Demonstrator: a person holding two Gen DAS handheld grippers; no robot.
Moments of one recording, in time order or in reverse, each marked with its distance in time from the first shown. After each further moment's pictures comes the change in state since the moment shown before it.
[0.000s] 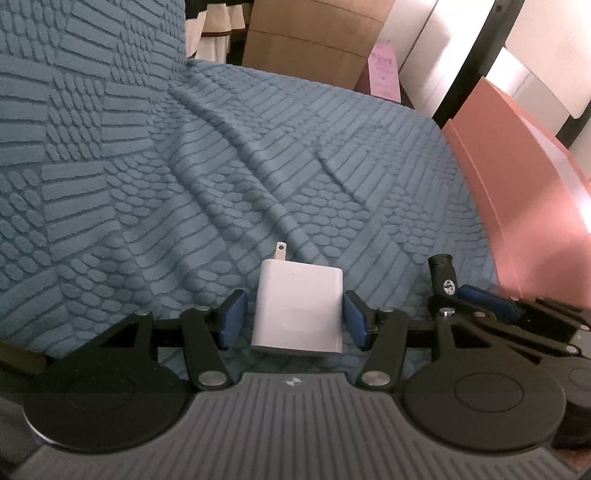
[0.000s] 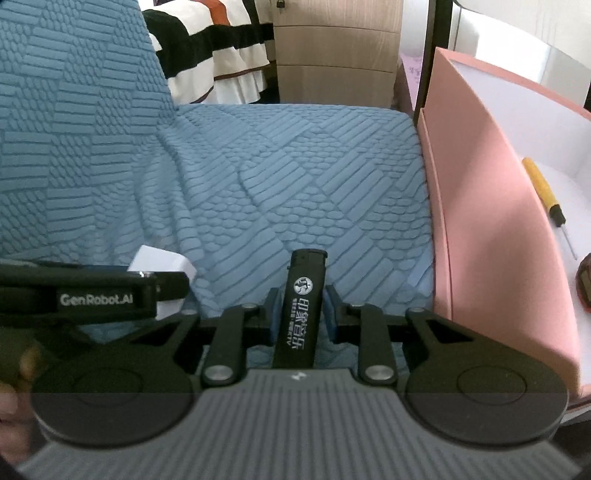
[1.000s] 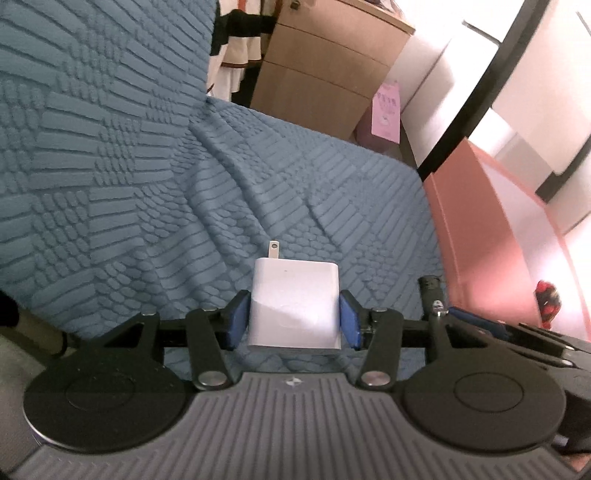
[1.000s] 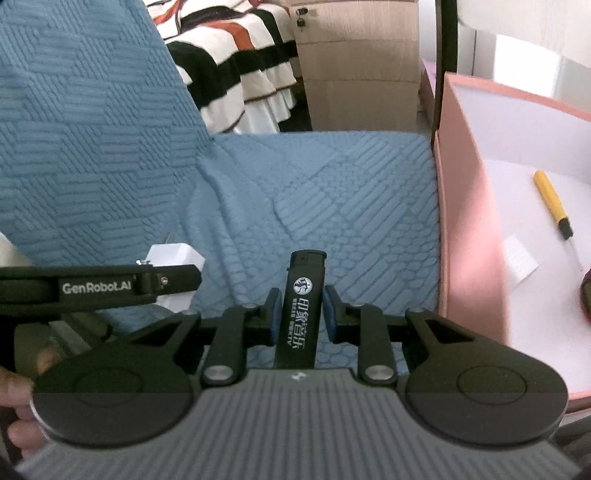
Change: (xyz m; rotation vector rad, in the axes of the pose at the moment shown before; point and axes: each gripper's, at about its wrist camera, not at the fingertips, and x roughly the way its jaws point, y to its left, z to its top) left arm -0.065 -0.005 0.008 -0.123 -0.091 -0.033; right arm -0.051 -0.017 0.024 0.039 -0.027 0.151
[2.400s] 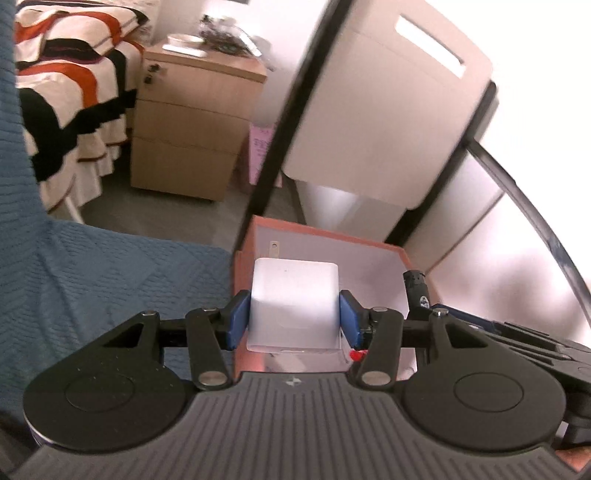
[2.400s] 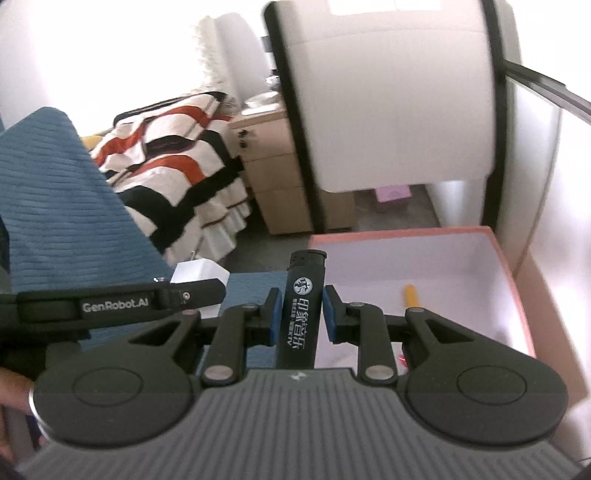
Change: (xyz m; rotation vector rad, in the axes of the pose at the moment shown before) left arm -0.064 -0.248 0.069 0.182 -0.099 -0.215; right arm -0.168 -0.138 0.078 0.116 -0.219 -0.058
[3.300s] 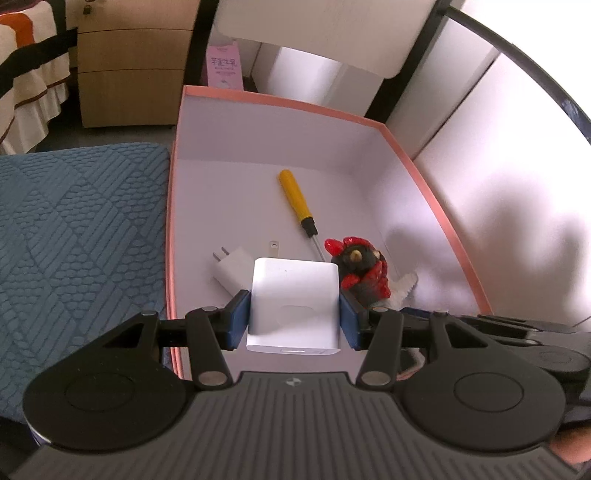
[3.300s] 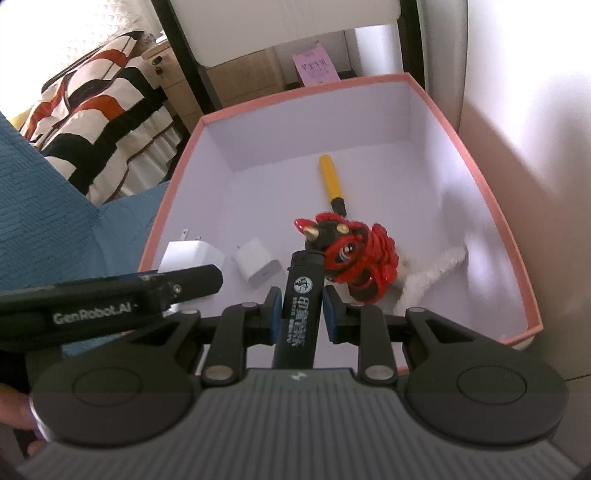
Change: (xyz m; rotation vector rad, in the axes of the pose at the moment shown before) left arm 0.114 -0.027 -0.095 0.108 0.234 -0.058; right arm 0.054 -0.077 -0.095 0.161 0.240 -0.108
